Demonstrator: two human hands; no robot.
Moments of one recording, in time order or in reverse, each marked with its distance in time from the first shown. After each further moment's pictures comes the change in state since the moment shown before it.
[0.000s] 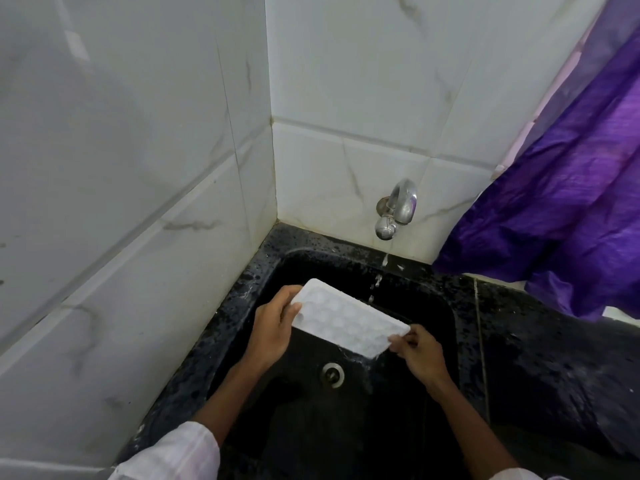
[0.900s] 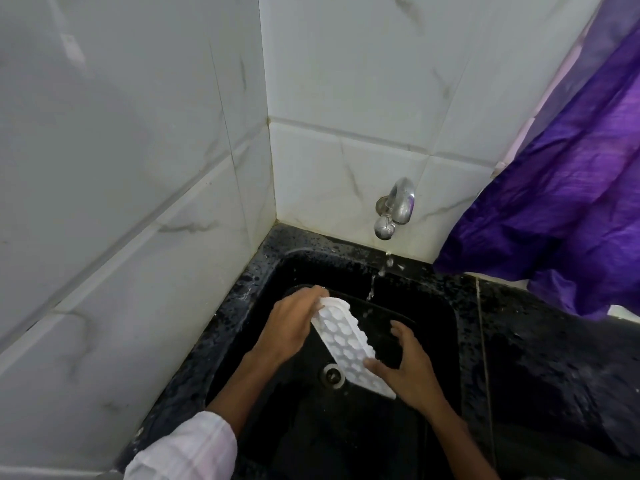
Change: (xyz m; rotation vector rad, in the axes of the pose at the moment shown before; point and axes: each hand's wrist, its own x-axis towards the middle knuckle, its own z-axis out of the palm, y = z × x) left_hand 0.018 0.019 0.014 0.350 -0.194 0.188; right_hand -0.051 -0.034 0.004 -0.153 -0.126 -0.156
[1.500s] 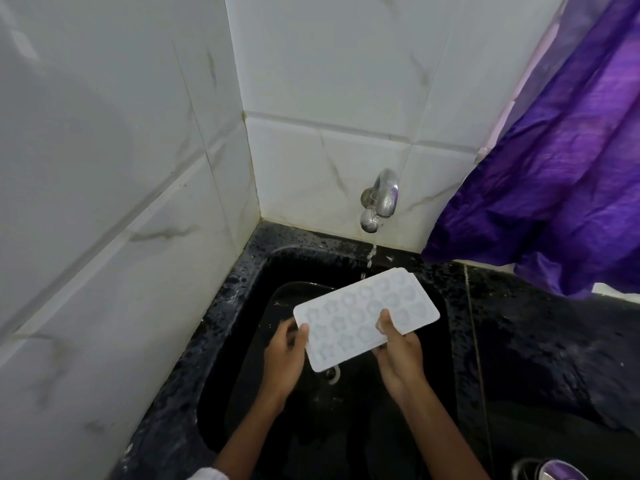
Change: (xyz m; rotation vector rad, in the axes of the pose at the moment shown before) left_hand -0.043 0.011 0.044 -0.683 0.091 -0.728; right_hand 0.016 -0.030 0.021 1.181 0.290 0.333
